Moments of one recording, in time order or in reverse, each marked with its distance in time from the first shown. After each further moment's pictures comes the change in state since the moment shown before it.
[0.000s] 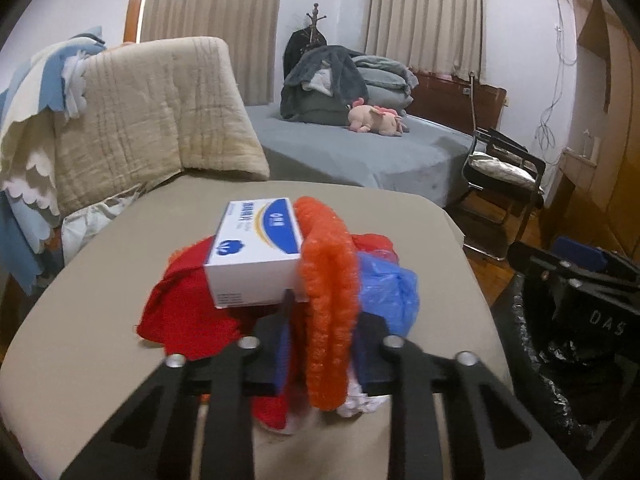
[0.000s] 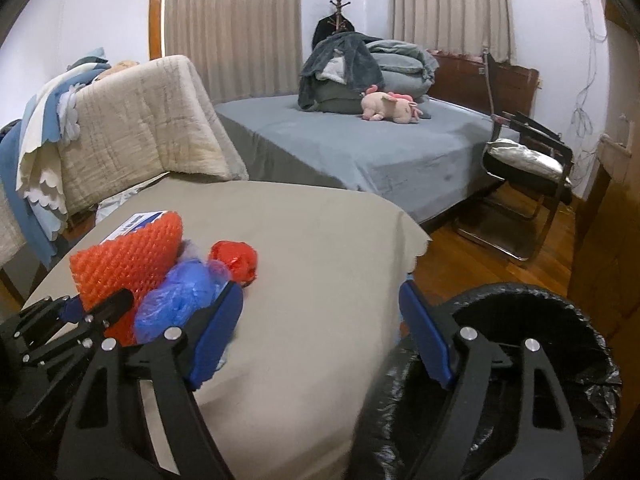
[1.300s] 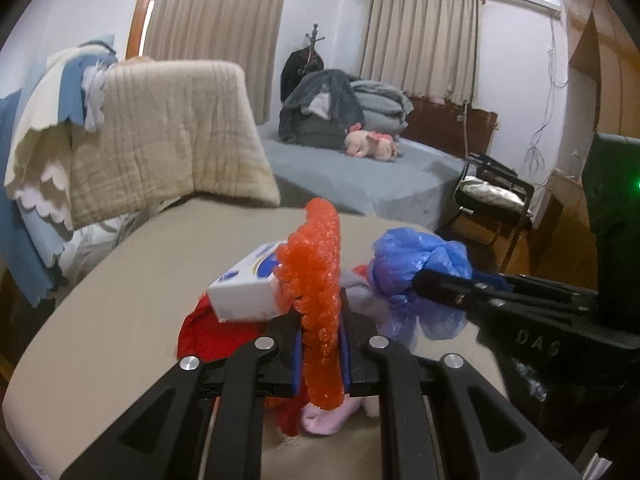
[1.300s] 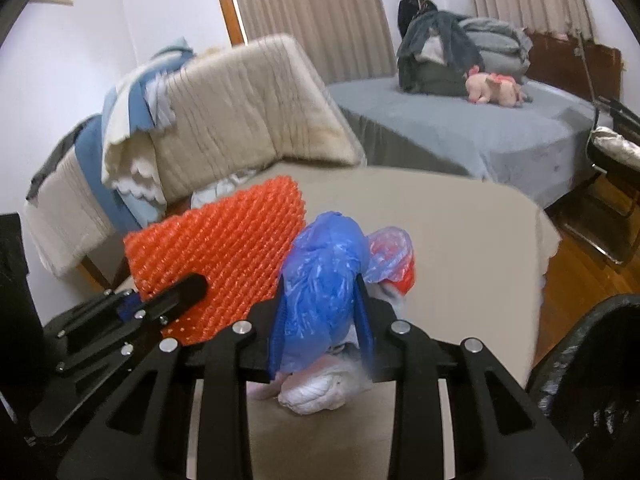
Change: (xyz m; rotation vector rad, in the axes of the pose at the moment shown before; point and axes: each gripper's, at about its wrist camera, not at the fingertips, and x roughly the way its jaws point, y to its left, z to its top) left arm -0.032 0.037 0.016 -0.017 -0.086 -0.063; right arm 0.005 0.058 0.019 -0.006 0.030 0.360
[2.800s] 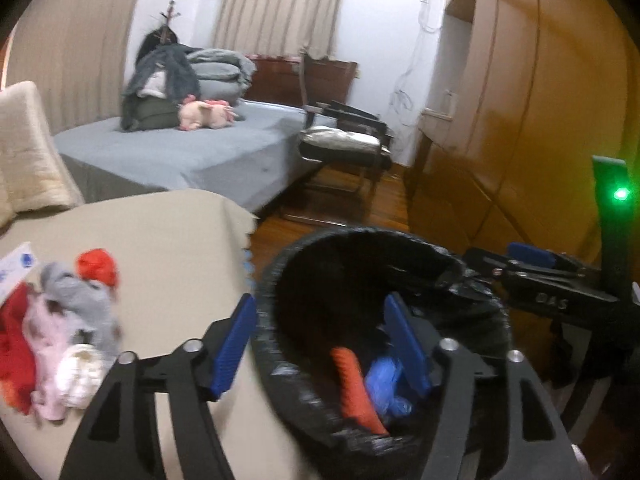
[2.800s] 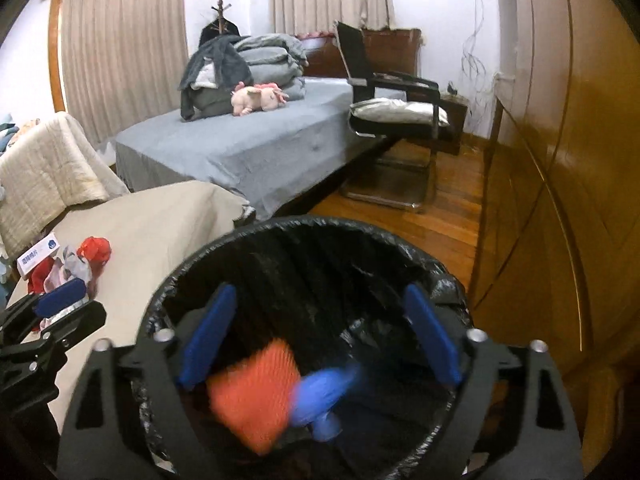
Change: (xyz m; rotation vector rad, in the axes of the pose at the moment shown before) left arm 0.021 -0.204 -0.031 0.212 0.135 -0.417; right arm -0.196 -0.192 -0.107 0.248 -0.068 -0.636
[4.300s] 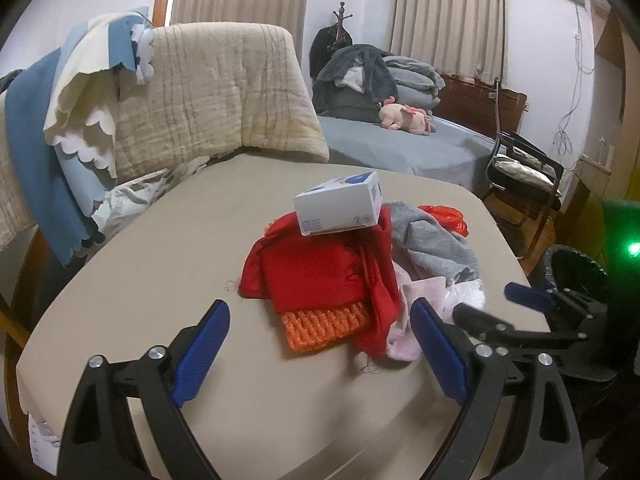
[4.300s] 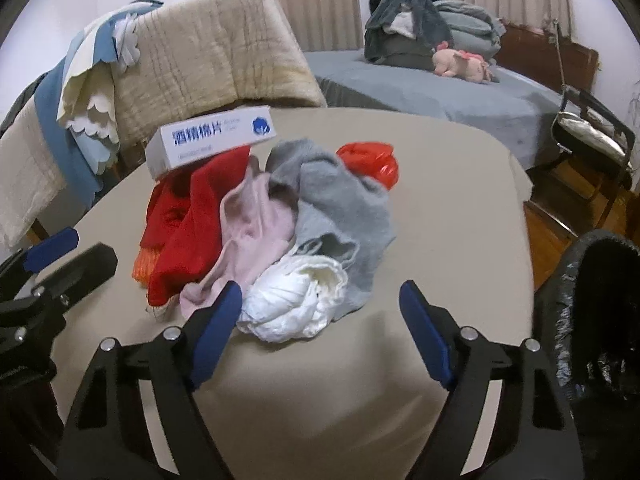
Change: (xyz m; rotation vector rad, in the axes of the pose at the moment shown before) left arm -0.115 0.214 -0.078 -0.262 -0.022 0.514; right arm 0.069 0.309 -0.044 -0.320 0.169 0.444
